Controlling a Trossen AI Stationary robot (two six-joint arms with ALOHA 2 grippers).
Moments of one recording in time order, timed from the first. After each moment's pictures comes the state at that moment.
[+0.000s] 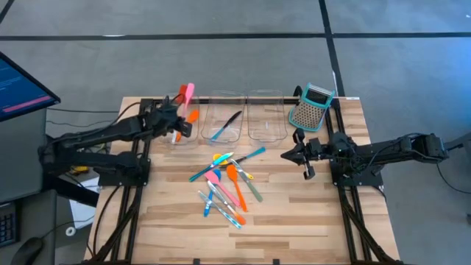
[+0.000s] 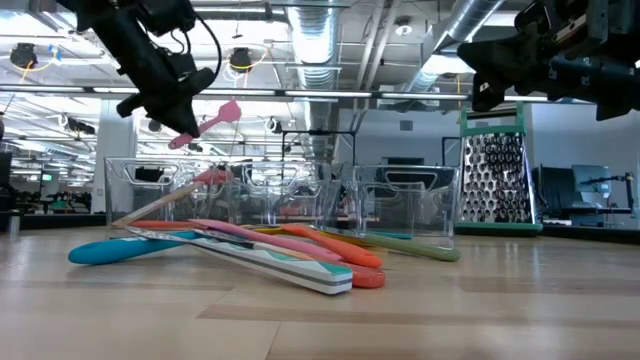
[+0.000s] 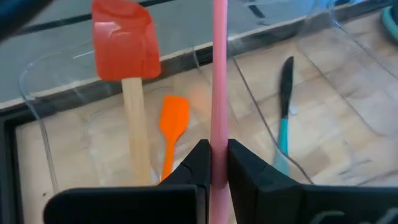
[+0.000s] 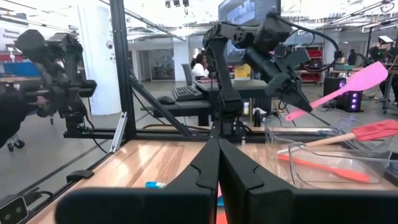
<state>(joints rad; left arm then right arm) 0.45 0.96 0.69 -0.52 -0.46 -0.54 -0.14 0.88 0.09 0.94 -0.28 0.07</state>
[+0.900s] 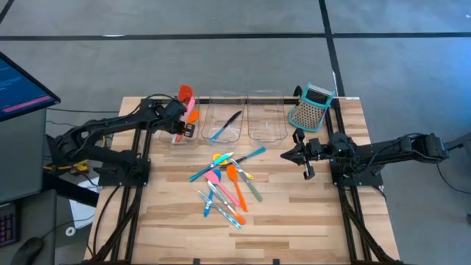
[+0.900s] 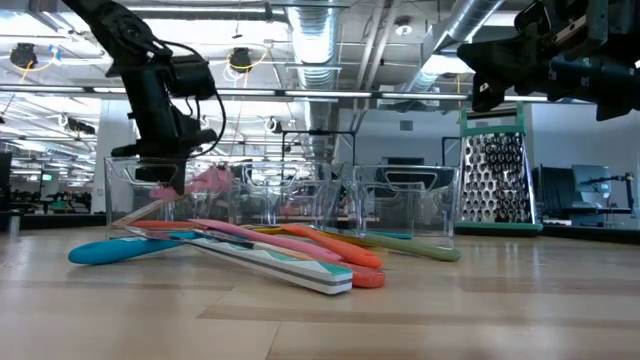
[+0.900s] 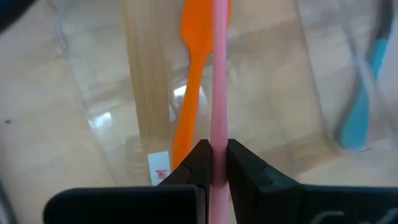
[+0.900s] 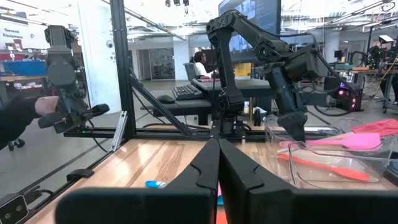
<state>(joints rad) 0.68 1.27 0.69 -0.56 -0.17 -0.54 -0.14 0.88 0.09 0.94 -0.28 0.07</state>
